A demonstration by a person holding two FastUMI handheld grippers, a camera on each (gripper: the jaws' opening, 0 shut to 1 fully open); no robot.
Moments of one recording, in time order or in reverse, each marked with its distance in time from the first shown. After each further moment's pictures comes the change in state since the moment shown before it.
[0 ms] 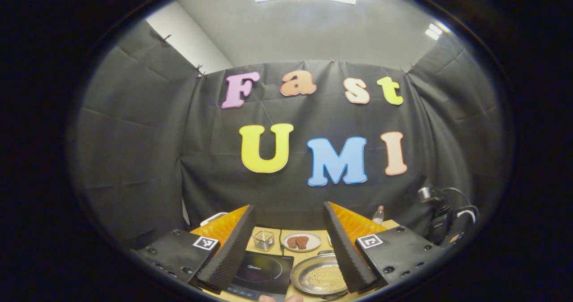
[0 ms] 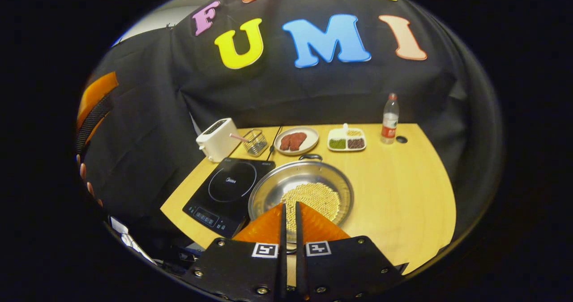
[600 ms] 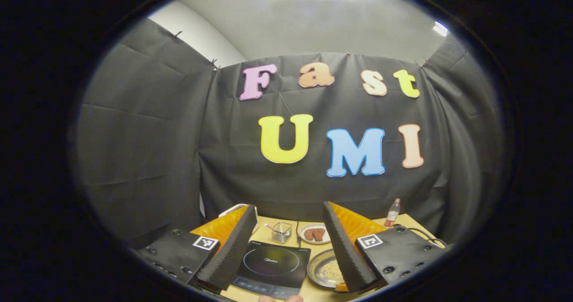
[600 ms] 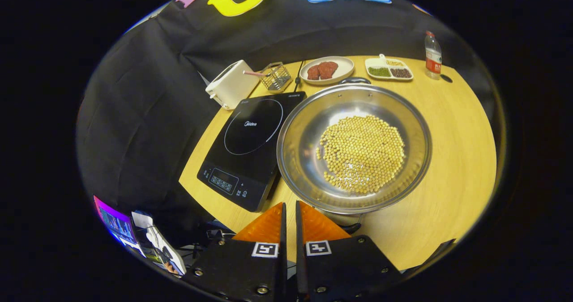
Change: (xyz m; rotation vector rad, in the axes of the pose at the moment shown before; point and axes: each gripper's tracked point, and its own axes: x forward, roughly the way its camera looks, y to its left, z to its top) left arm -0.013 0.051 -0.022 0.003 0.063 0.104; right arm 0.072 0.054 -0.092 0.121 0.346 0.135
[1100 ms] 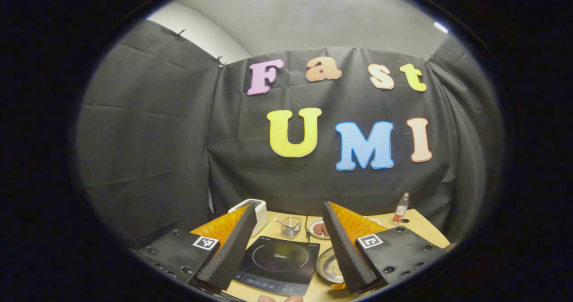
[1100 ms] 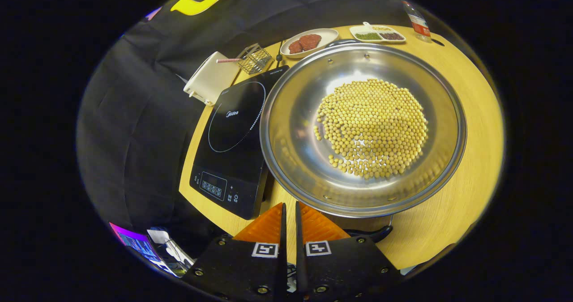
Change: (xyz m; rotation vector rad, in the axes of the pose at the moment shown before) left arm -0.002 0.014 -0.012 0.014 0.037 0.042; right arm 0.056 -0.008 -0.011 0.174 0.067 0.006
